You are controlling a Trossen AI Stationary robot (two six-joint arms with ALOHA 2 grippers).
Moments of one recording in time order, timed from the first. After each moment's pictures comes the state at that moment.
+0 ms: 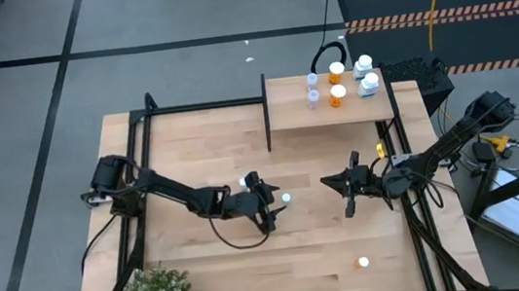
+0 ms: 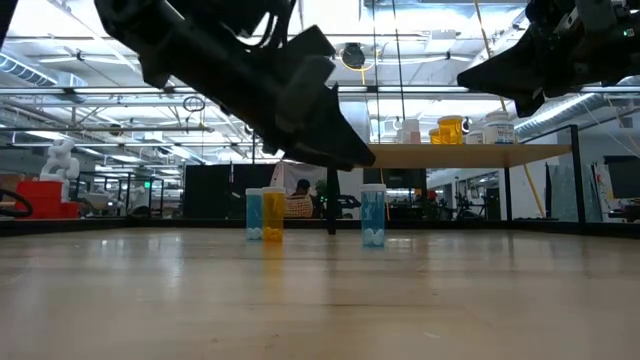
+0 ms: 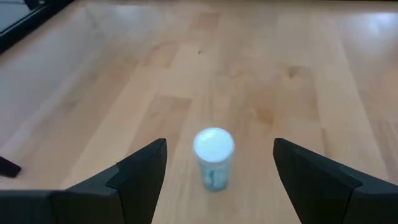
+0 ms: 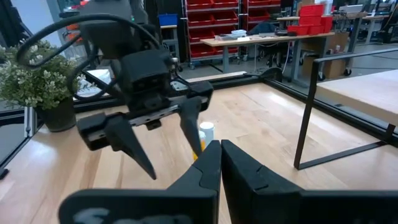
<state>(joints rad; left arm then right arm) -0.21 1.86 0.94 0.38 -0.37 -0.17 0.49 1.03 0.17 0.73 0.75 0.18</state>
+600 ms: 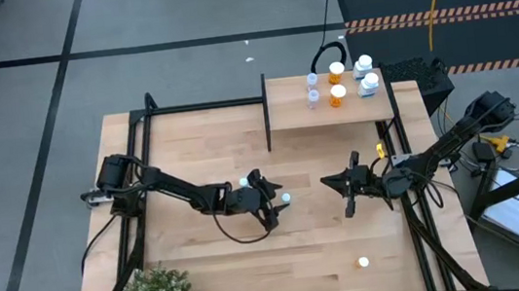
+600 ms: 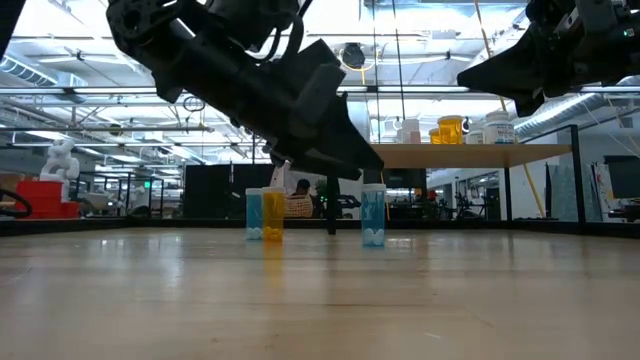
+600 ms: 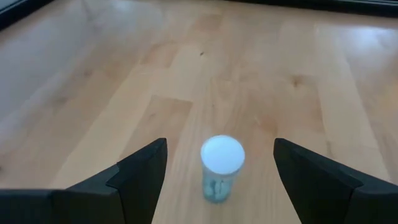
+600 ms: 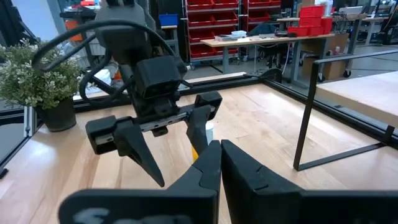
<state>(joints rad) -0.17 1.89 0.94 0.45 -0.31 -0.21 0.49 1.03 0.17 0.74 0.75 0.17</state>
